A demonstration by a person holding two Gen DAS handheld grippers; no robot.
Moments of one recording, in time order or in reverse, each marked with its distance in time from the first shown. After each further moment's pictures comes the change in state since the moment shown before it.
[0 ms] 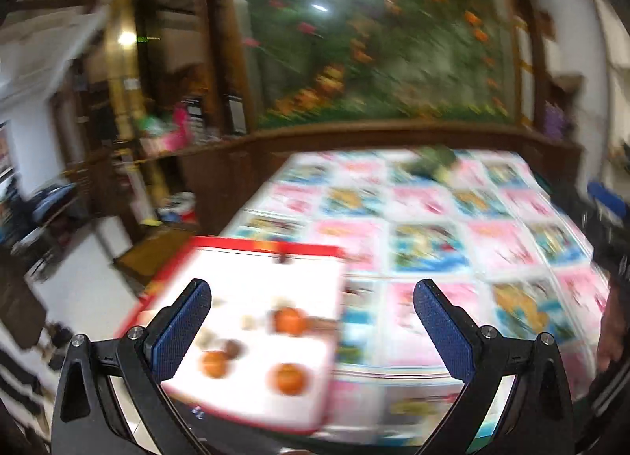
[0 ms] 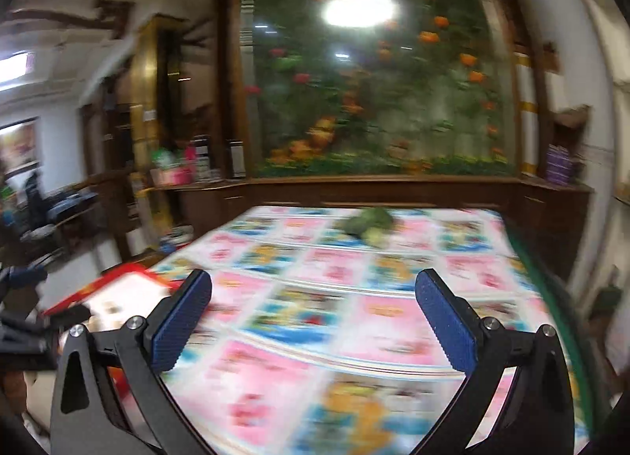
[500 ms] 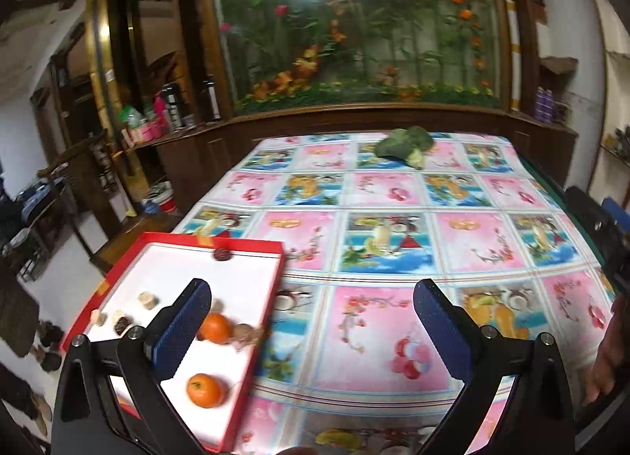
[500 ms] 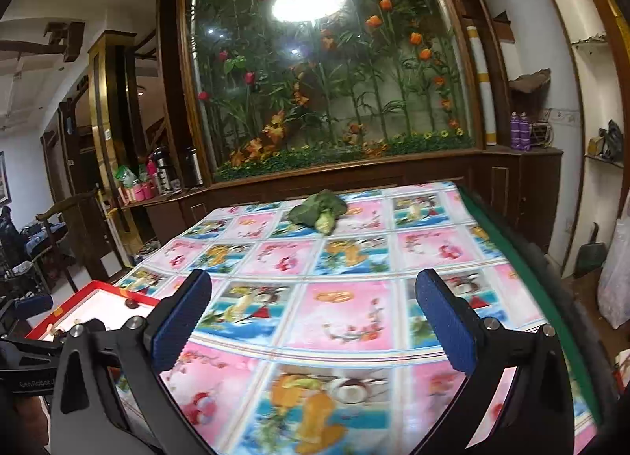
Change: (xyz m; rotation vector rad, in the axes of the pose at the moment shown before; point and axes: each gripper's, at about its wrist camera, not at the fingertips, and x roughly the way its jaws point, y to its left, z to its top) left arm 0.022 -0.041 0.007 -0.021 0.040 0.018; right arm 0.007 -0.033 -0.013 0.109 0.022 -0.070
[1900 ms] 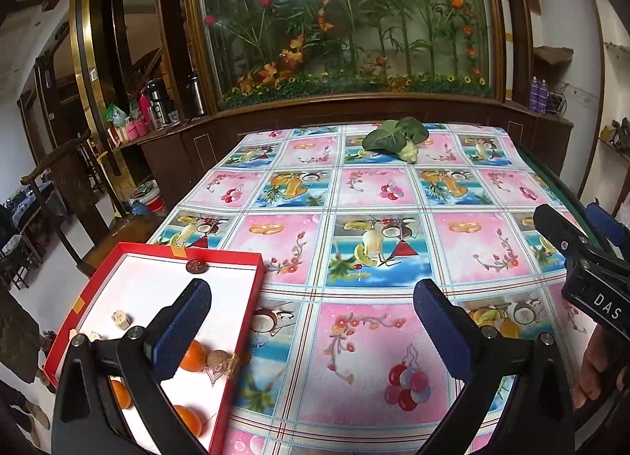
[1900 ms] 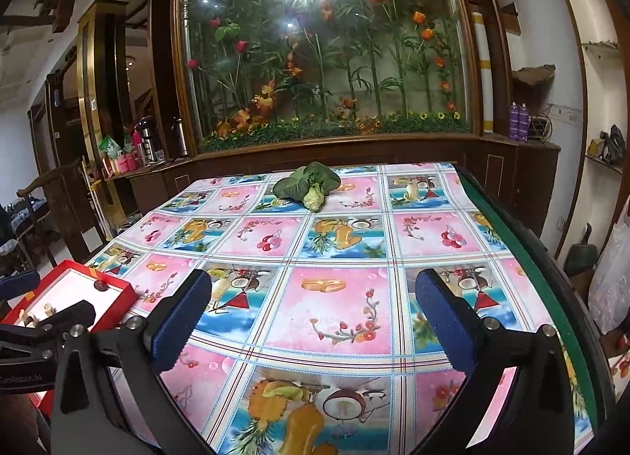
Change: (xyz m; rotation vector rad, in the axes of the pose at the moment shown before) left arm 0.038 -0.015 0.017 0.035 0.041 -0.058; right arm 0.043 -0.006 -0.001 -0.038 0.095 -0.069
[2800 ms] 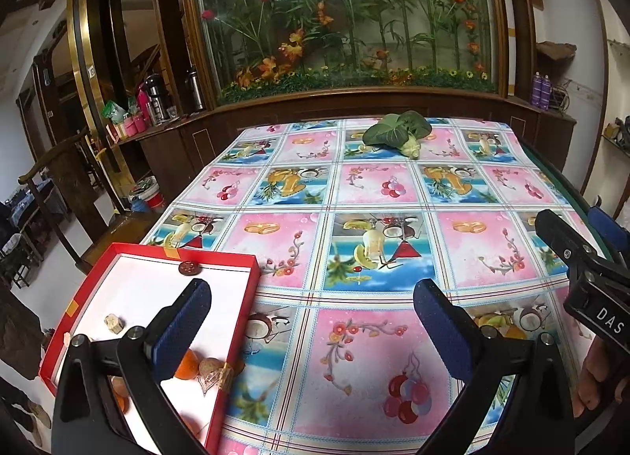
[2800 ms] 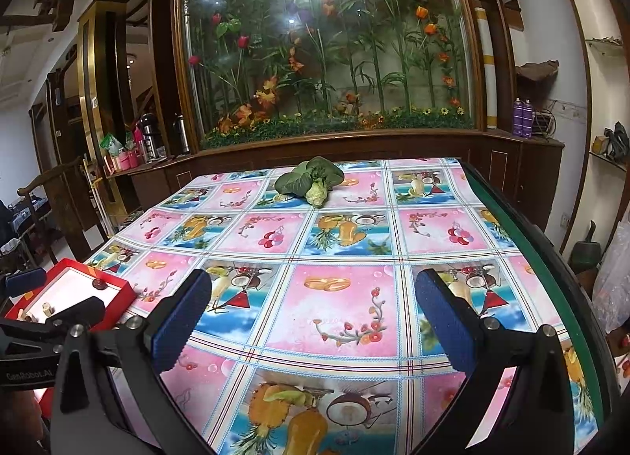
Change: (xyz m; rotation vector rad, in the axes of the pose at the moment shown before) left arm 0.017 -0.006 0.003 0.001 0.017 0.010; right arm 0.012 0.003 -0.002 -0.004 0.015 0.007
